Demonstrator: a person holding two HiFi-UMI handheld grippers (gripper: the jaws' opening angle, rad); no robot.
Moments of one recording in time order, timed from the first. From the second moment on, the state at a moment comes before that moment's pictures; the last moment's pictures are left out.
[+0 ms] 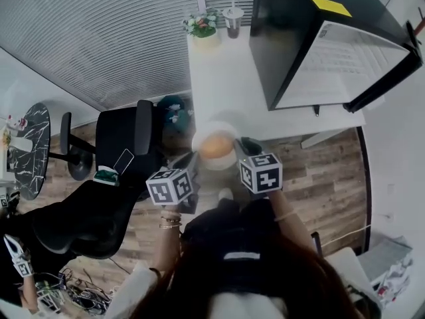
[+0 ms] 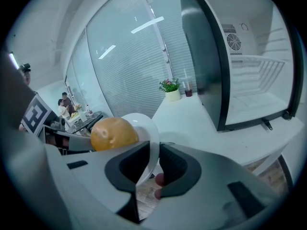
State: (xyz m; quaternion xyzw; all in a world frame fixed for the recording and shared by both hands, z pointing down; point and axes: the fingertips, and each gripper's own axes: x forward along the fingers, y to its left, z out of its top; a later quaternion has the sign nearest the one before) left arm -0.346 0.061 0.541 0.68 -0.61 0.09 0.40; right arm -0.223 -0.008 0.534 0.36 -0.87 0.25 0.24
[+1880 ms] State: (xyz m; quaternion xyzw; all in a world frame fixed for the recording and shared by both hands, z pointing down) left arm -0.118 0.092 0.524 0.67 -0.63 0.08 0.39; right arm 0.002 0.016 0.515 0.34 -0.88 0.24 0.23
